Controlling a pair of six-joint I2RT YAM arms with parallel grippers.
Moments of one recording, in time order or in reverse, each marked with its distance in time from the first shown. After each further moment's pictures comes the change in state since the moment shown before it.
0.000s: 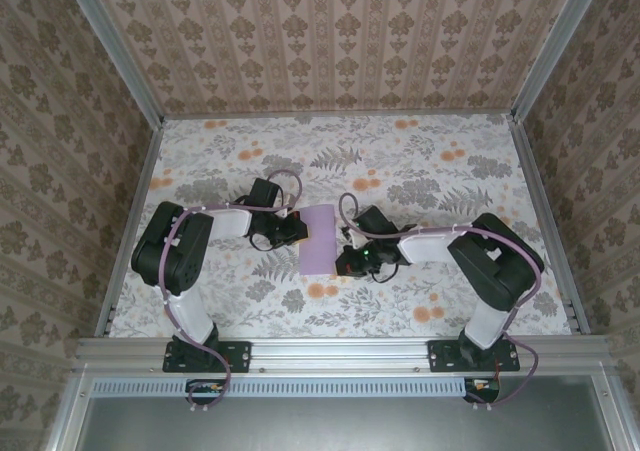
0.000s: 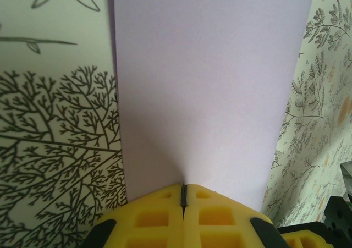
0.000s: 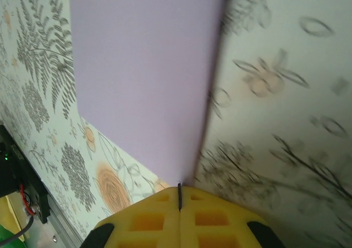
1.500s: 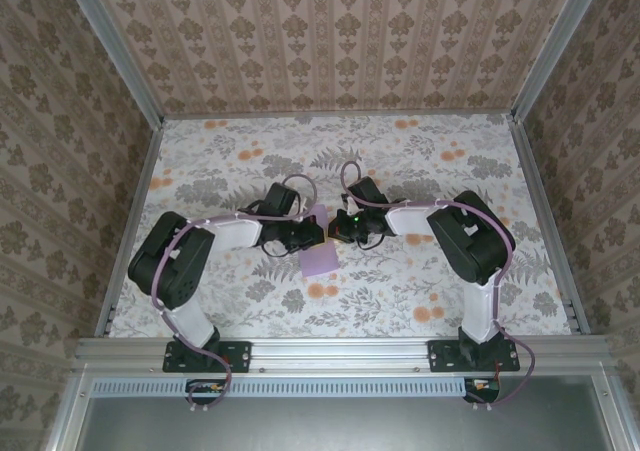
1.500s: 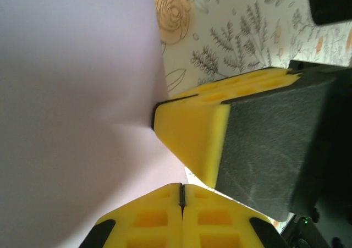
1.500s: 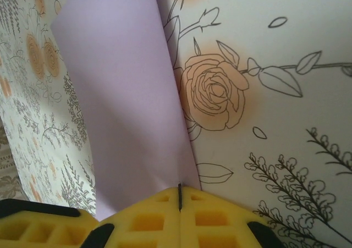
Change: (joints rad) left arm -0.154 -0.093 -0.022 0.076 -0.008 -0.146; right arm -0.092 0.231 0.286 0.046 0.054 0.167
